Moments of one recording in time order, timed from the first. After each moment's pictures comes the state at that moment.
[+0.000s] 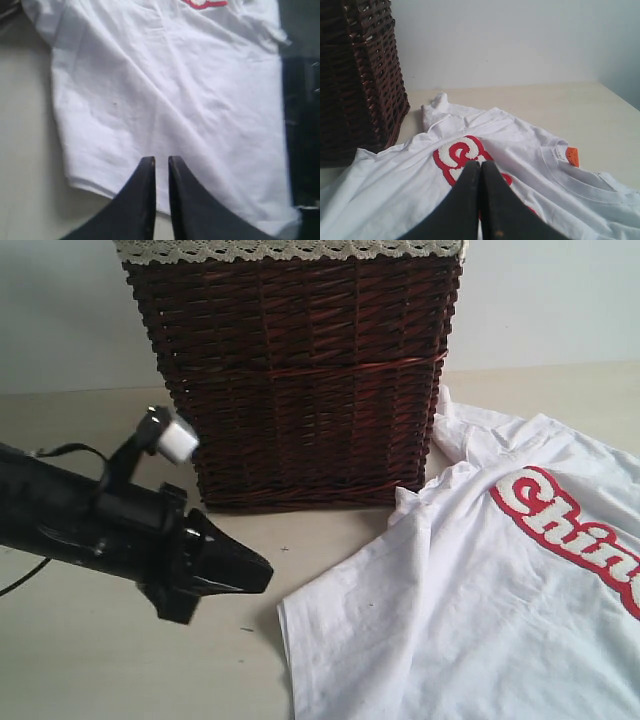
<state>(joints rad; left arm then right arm) -0.38 1.67 -0.74 -1.44 0.85 1.75 -0.01 0.01 0.00 0.03 0.26 0.00</state>
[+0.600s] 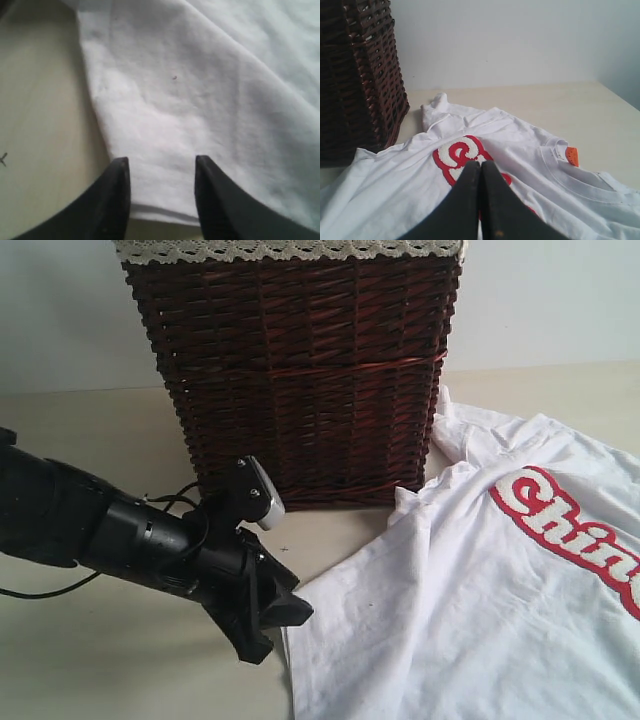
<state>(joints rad) -0.53 1.91 -0.83 -1.63 0.56 2.09 -0.01 0.01 0.00 0.03 0.26 0.00</state>
